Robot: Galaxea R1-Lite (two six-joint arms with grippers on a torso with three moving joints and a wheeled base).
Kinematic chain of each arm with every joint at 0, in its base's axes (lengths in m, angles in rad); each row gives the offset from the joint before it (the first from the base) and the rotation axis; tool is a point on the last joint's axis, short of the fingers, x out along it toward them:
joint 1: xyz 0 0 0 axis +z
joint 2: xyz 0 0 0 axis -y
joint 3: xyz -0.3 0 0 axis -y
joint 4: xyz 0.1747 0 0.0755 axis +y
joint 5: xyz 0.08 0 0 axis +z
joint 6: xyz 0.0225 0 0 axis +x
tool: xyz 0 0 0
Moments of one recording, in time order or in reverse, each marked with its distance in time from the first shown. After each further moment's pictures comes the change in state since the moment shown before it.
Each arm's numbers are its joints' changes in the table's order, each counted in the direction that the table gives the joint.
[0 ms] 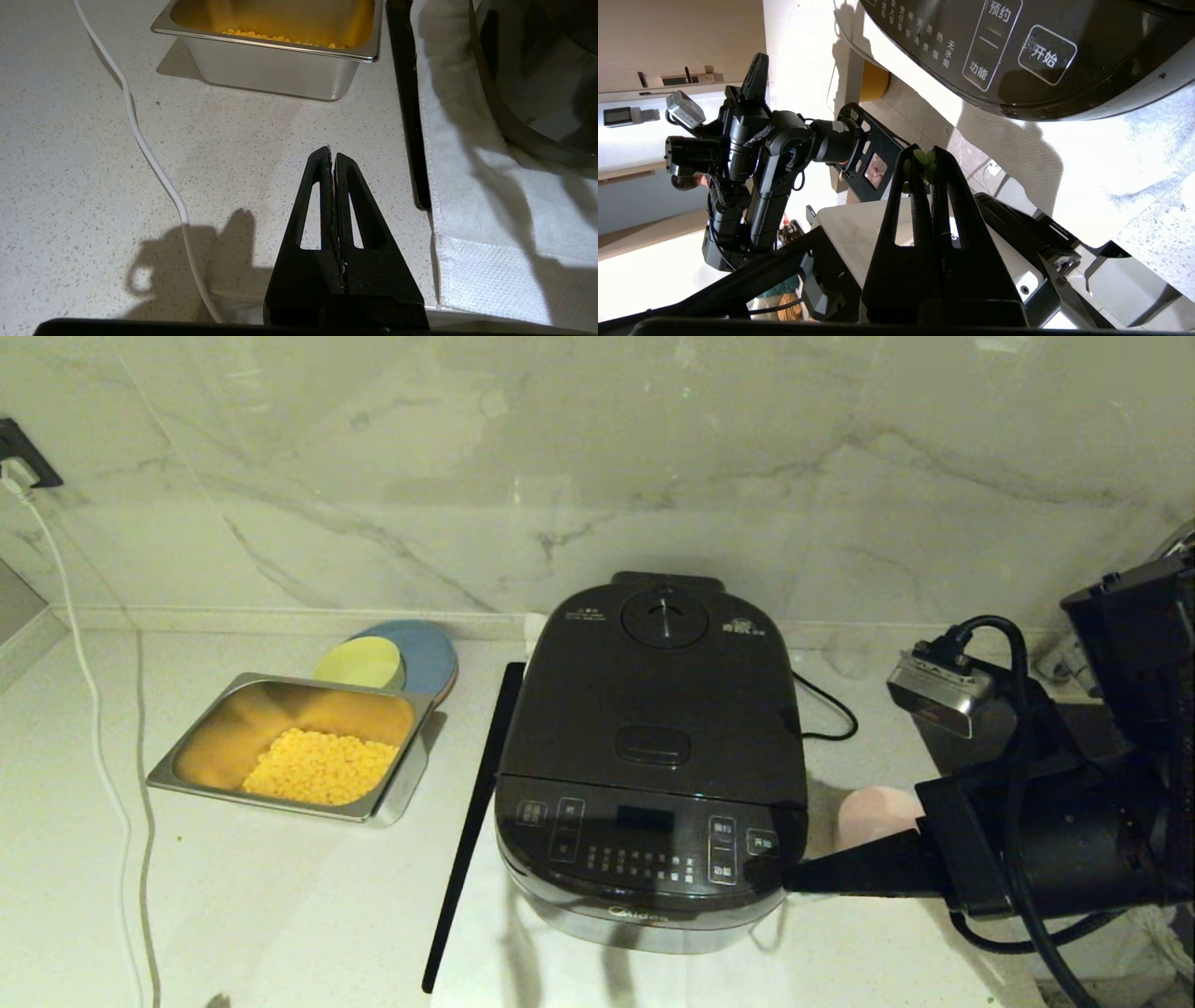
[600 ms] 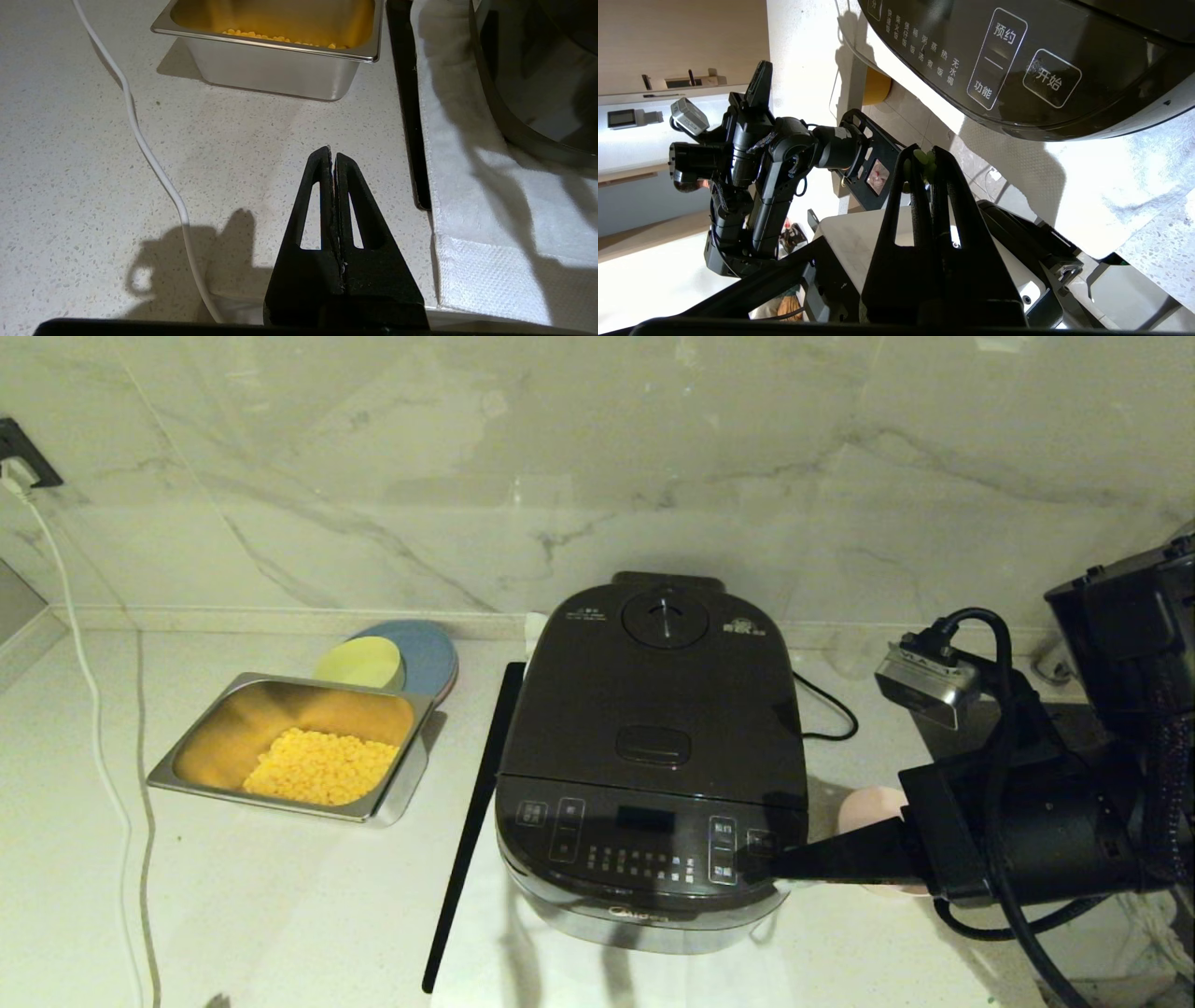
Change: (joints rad) left arm 0.000 0.000 0.000 0.000 0.000 0.000; right arm 0.000 -0.019 0.014 -0.023 0.000 0.007
